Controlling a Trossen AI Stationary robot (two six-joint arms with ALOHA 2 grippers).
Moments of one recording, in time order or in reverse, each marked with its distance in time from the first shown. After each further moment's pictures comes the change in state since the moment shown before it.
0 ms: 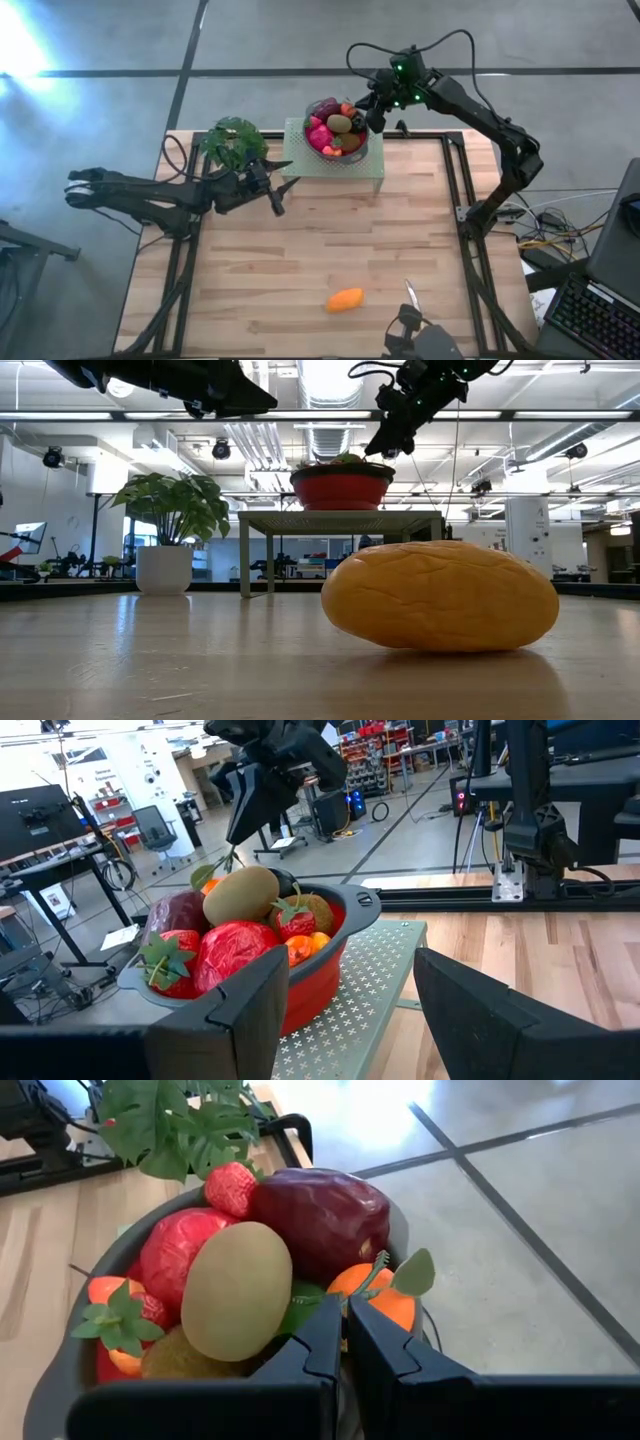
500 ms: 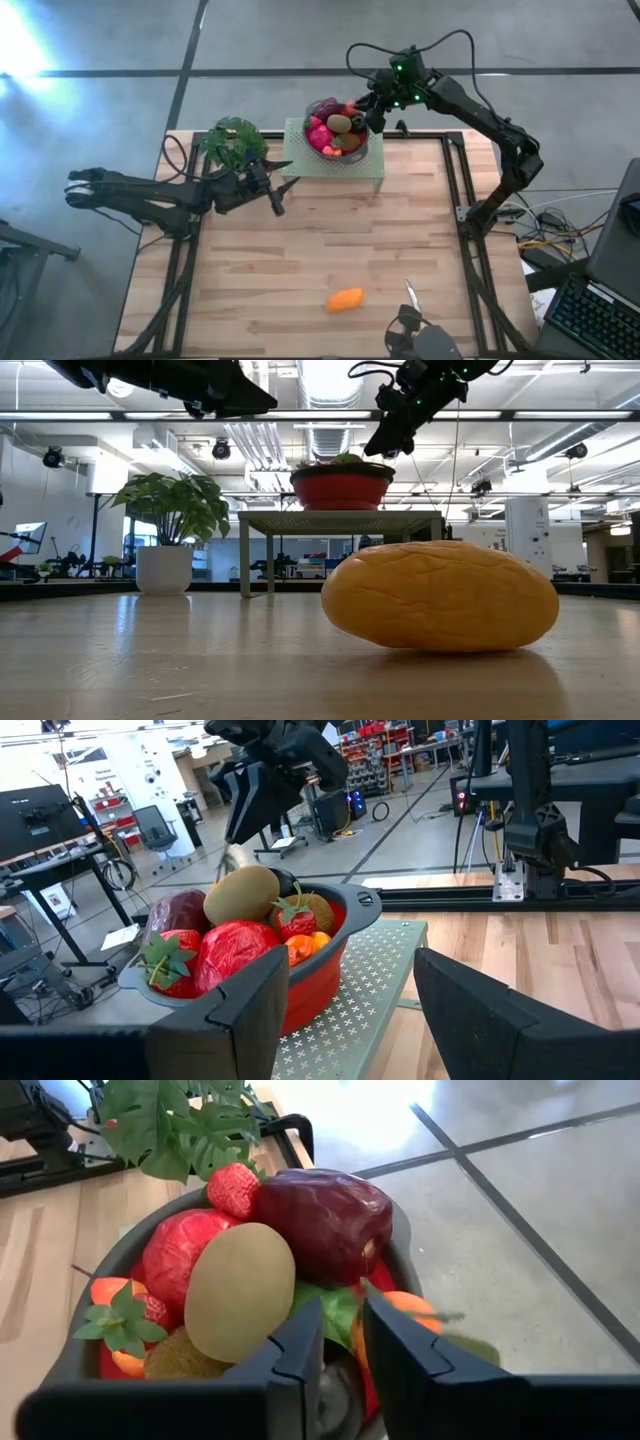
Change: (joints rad) left arm 0.003 0.000 0.000 0.000 0.000 0.000; right arm 0.000 0.000 0.000 0.001 0.000 0.004
